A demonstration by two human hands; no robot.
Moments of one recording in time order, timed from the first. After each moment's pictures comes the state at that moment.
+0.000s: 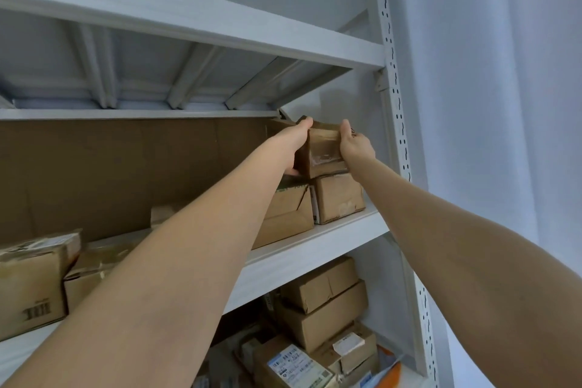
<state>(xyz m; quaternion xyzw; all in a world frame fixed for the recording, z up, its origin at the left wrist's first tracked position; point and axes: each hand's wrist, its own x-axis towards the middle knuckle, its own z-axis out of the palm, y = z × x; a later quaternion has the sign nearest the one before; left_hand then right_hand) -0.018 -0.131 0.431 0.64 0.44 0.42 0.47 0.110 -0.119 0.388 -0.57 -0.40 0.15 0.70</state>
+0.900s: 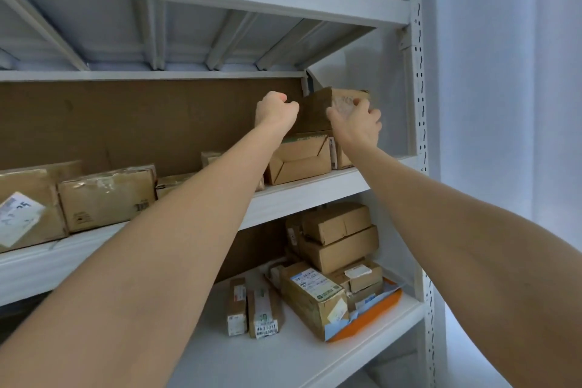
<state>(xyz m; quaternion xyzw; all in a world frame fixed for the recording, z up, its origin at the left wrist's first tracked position) -0.087 -0.200 0.389 0.68 0.47 0.54 0.15 0.042 -0.193 0.349 -0.65 -0.45 0.01 0.62</state>
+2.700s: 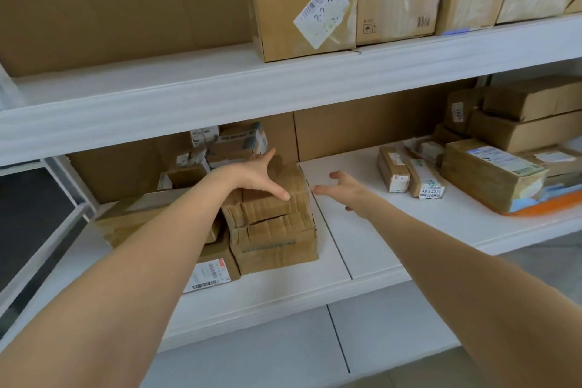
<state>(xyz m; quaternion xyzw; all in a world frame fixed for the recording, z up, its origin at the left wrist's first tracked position) -0.567 -0.228 0.131 0.70 0.69 -0.03 0.19 -0.365 -0.205 0.050 -0.60 -0.62 0.43 0.26</state>
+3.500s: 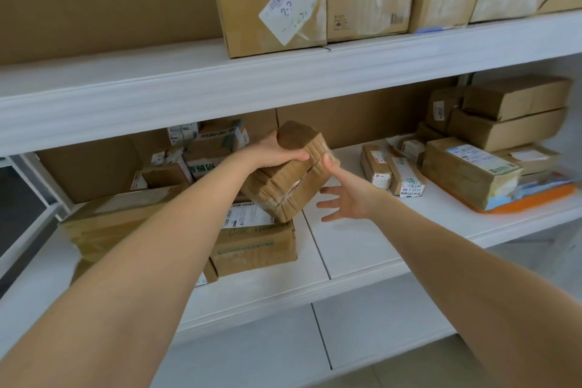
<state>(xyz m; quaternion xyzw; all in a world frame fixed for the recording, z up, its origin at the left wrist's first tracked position) -0.497 -0.205 0.143 0.67 0.69 0.16 0.24 -0.314 -0.207 0.056 -0.46 -0.42 0.71 0.32</state>
